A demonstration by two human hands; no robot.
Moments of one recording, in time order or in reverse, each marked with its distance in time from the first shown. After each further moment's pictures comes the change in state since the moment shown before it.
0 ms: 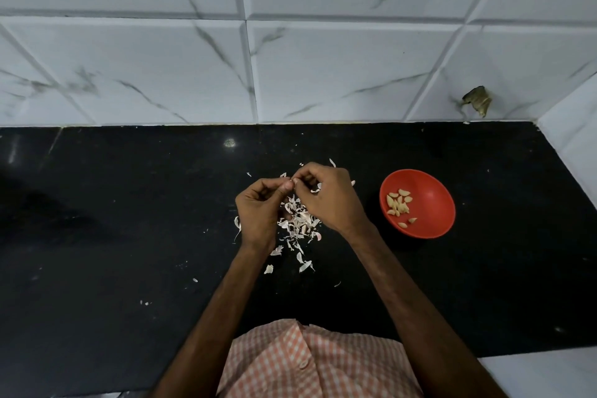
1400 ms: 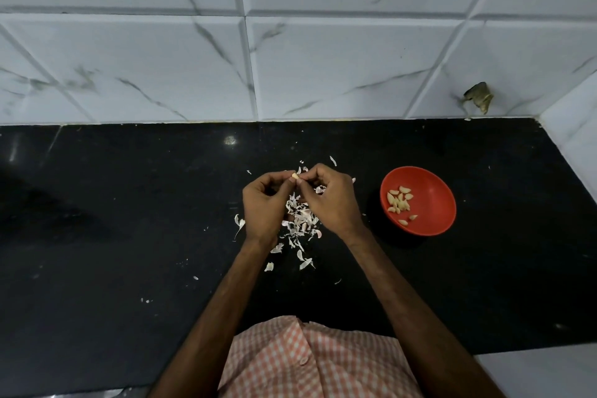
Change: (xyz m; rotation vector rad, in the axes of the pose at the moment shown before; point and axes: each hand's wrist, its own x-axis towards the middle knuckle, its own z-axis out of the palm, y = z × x) left_hand 0.003 0.003 0.006 0.224 0.018 -0.024; right_hand -0.010 0.021 0.014 0.142 0.122 0.123
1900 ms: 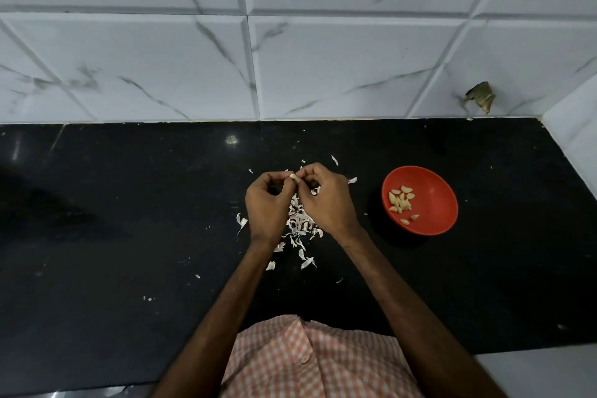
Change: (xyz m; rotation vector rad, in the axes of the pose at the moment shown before) left_hand 0.003 -0.011 0.000 0.203 0.100 0.106; right_hand -0.001 -0.007 0.010 -0.098 0.017 -0.038
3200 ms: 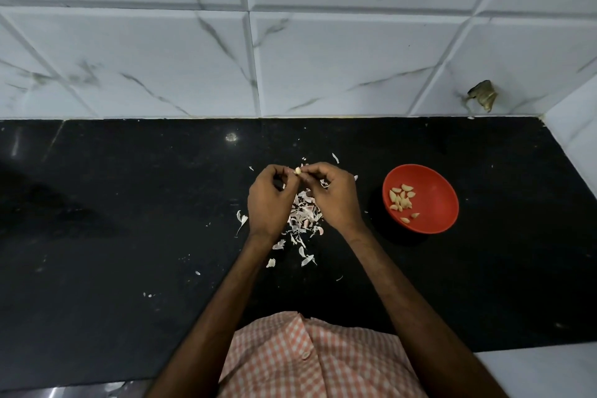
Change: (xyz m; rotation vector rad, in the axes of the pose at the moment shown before) left_hand 0.003 0.010 -0.002 0.252 -0.056 0.055; right_hand 0.003 0.013 -0.002 0.155 0.008 0.047
